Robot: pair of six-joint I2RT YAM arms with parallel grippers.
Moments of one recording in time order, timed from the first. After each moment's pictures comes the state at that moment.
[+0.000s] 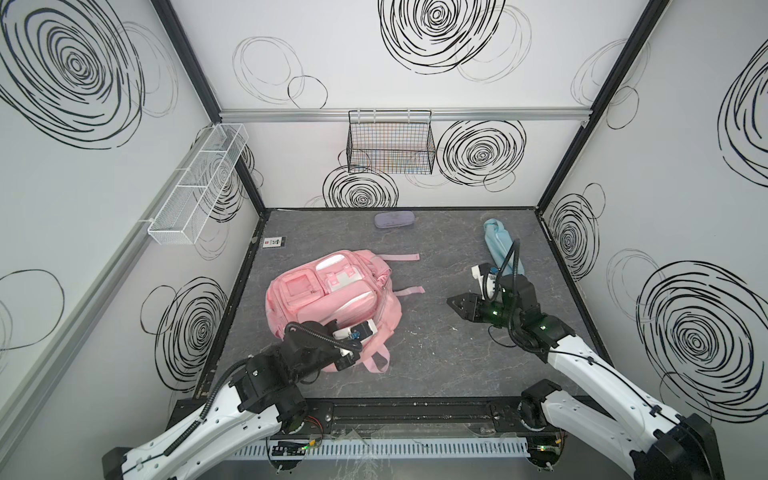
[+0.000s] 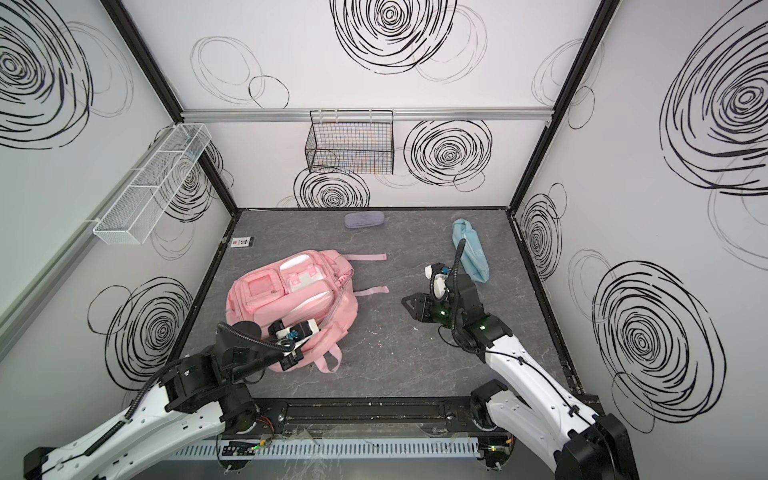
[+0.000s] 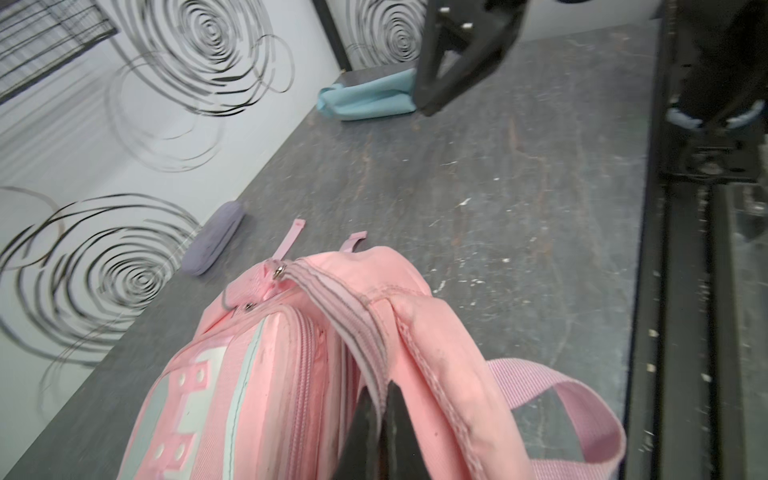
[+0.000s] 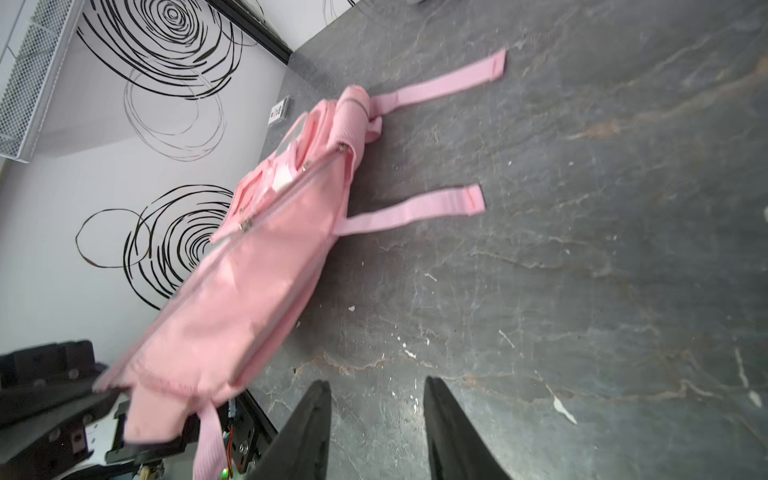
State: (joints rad) left arm -0.93 0.49 0.53 -0.48 0.00 0.37; right arm 0.42 0.93 0.59 -0.24 -0.42 0.61
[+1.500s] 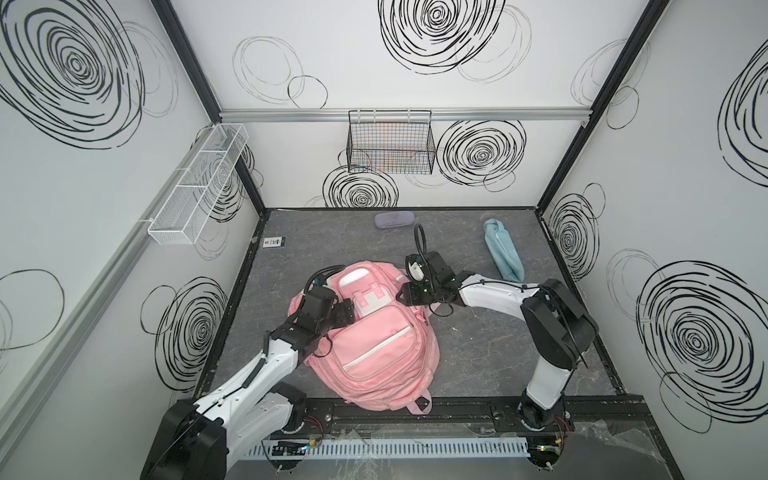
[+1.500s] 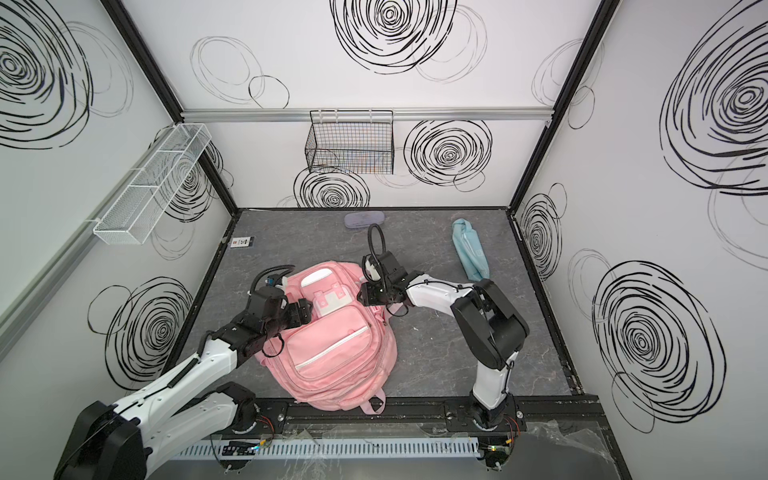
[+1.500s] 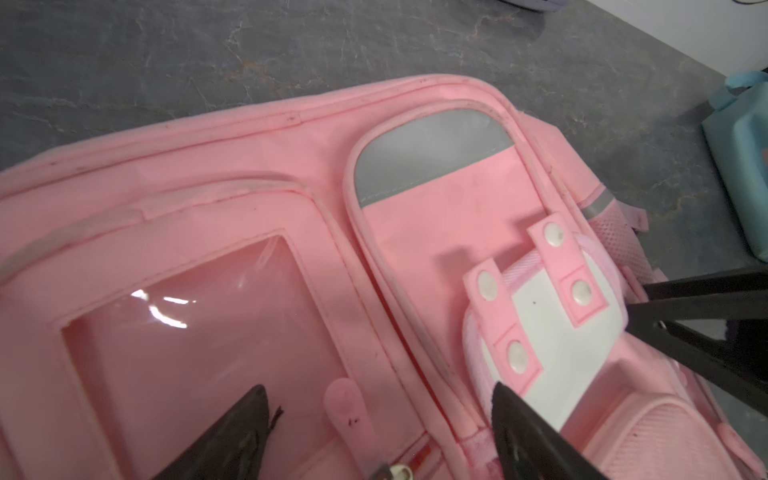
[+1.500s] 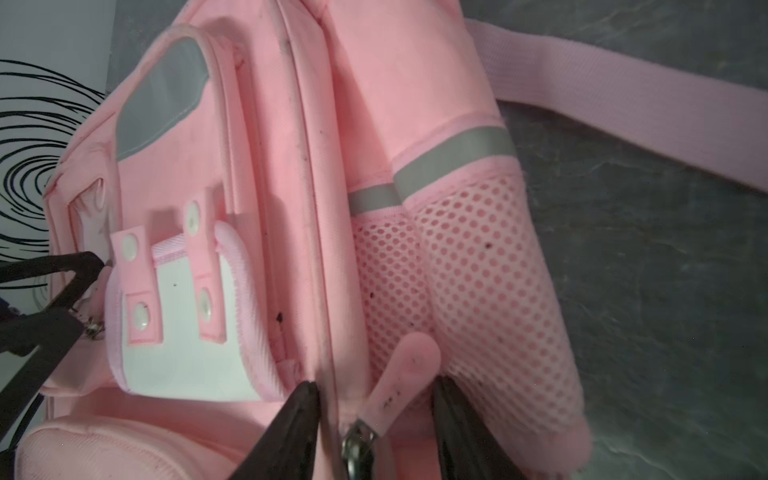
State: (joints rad) left arm -0.36 0.99 0.44 -0.22 -0.07 -0.59; right arm 0.67 1.81 1.07 -0.17 -0.32 0.54
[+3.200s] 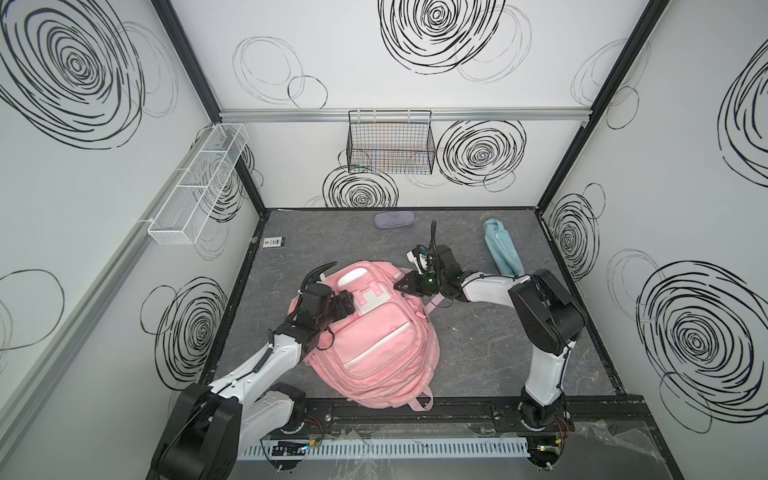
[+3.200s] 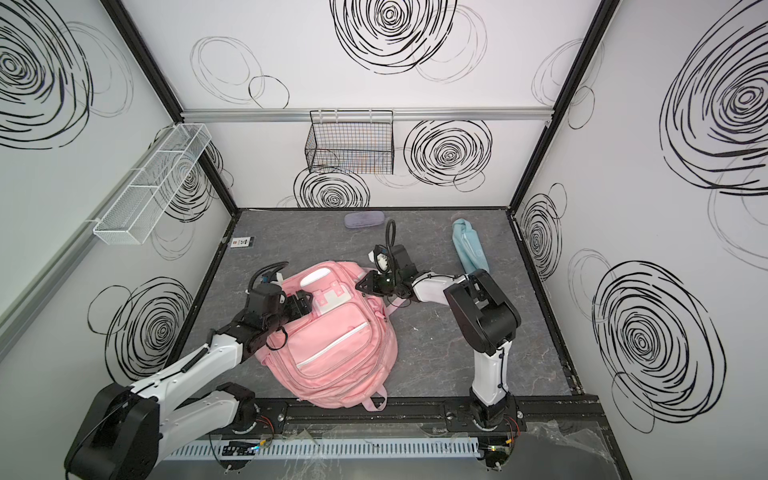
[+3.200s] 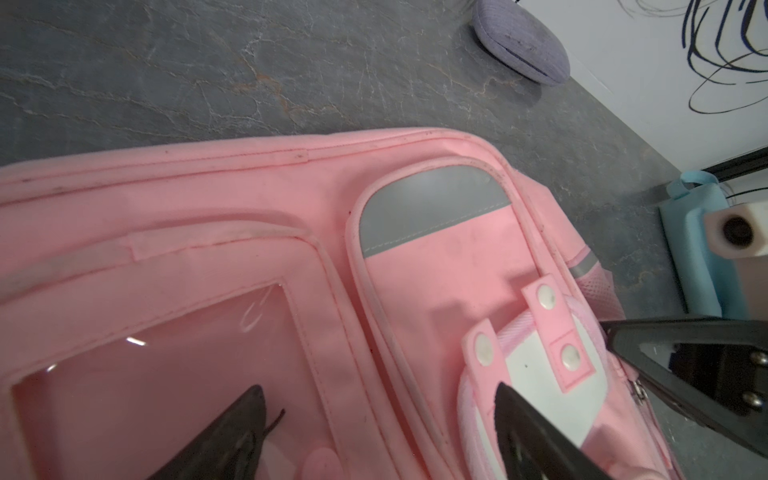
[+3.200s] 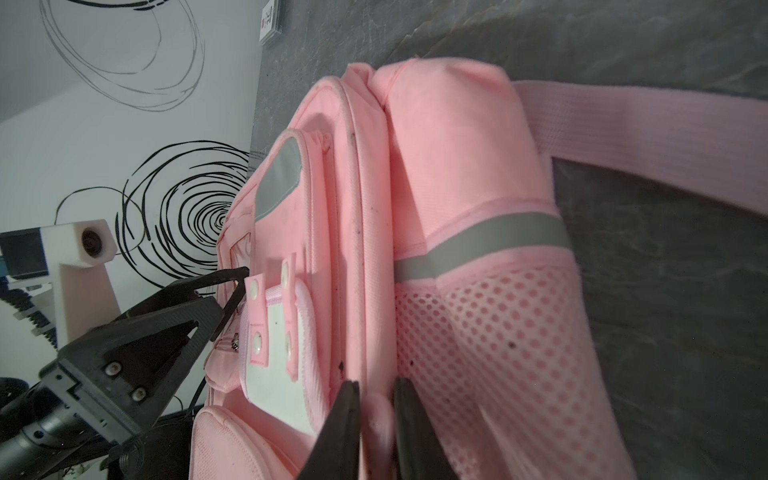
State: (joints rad) left arm -0.29 1.08 0.41 -0.04 -0.03 -0.69; right arm 0.56 1.89 1.03 0.16 -0.64 0.72
